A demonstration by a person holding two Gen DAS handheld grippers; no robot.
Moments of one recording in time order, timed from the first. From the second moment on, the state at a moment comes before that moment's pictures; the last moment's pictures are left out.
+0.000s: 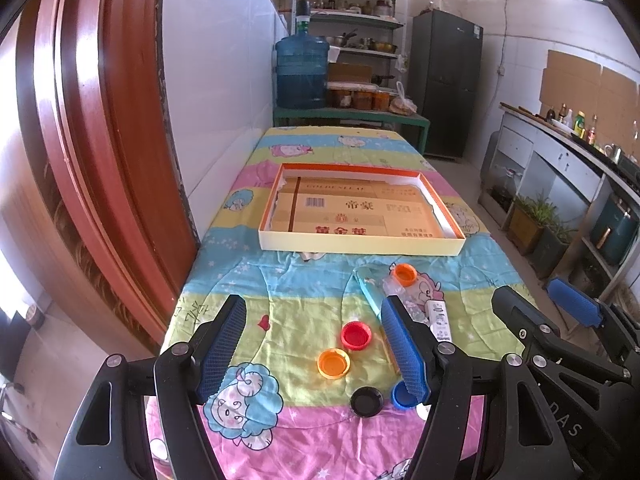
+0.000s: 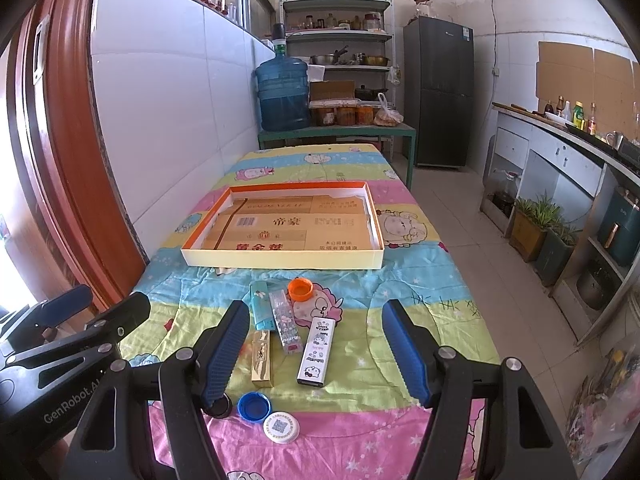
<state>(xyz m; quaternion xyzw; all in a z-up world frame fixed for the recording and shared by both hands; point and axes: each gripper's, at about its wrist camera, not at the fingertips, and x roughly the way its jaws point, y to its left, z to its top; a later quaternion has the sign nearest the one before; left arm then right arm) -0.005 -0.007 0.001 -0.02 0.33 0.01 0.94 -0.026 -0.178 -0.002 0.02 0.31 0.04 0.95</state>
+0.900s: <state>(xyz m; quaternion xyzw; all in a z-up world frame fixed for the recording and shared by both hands) 0.006 -0.003 -0.015 -0.02 0.35 0.01 0.94 -0.019 -0.184 -0.012 0.03 0.32 0.03 0.95</state>
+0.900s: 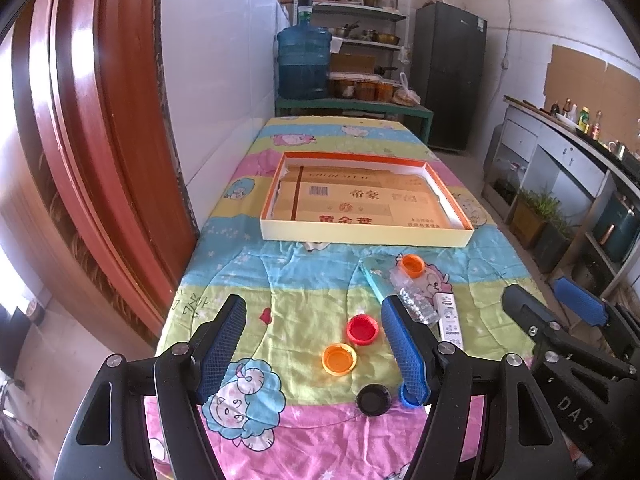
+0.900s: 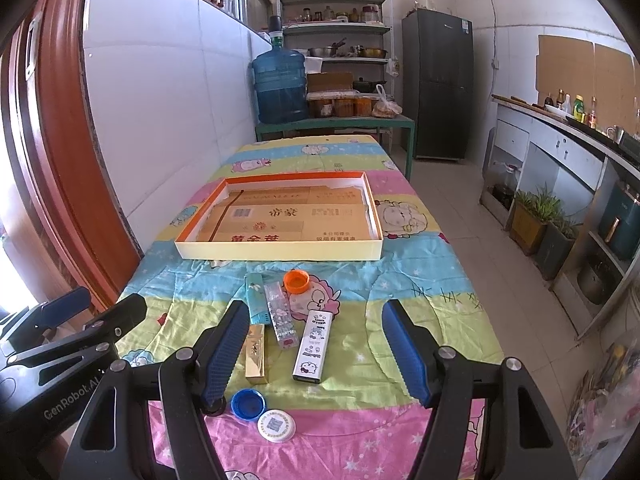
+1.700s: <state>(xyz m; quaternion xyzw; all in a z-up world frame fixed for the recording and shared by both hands) 0.041 -0.007 -0.101 -0.02 0.44 -0.03 0.90 0.010 -0.197 -0.079 0.03 0.41 0.05 0.91</state>
